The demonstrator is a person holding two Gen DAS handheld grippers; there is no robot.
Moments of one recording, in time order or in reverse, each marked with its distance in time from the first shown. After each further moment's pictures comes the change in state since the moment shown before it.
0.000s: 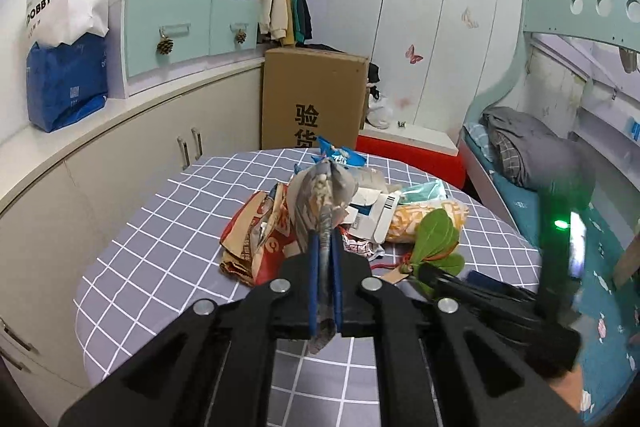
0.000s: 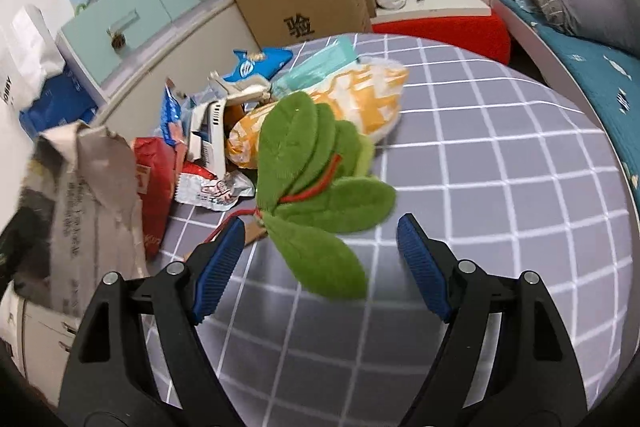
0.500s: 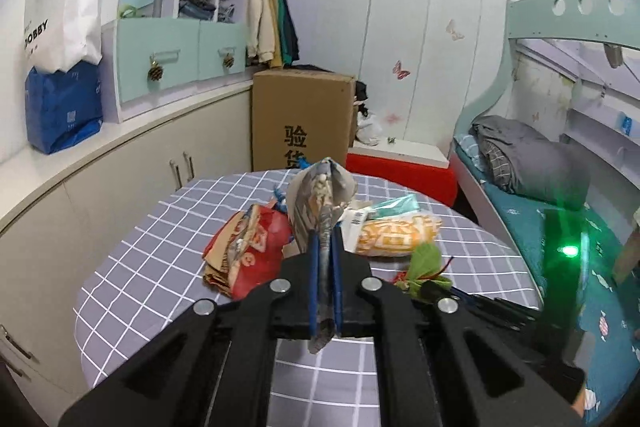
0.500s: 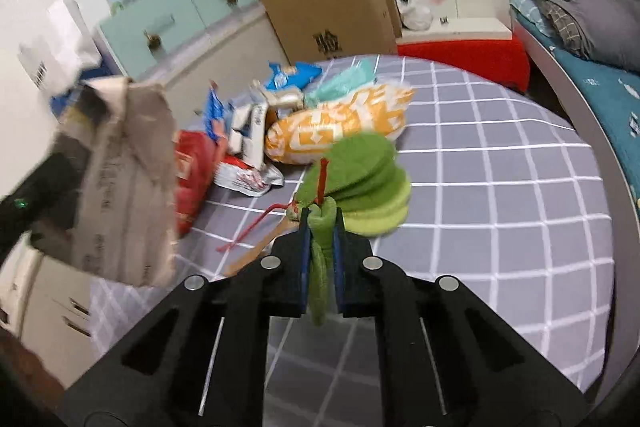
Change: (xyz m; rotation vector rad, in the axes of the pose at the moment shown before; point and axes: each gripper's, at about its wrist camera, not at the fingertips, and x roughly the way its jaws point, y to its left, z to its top) left arm -0.029 -0.033 -0.002 0.041 -0.081 -0.022; right arm -0.055 -0.012 -0.023 -0.054 -0.091 0.109
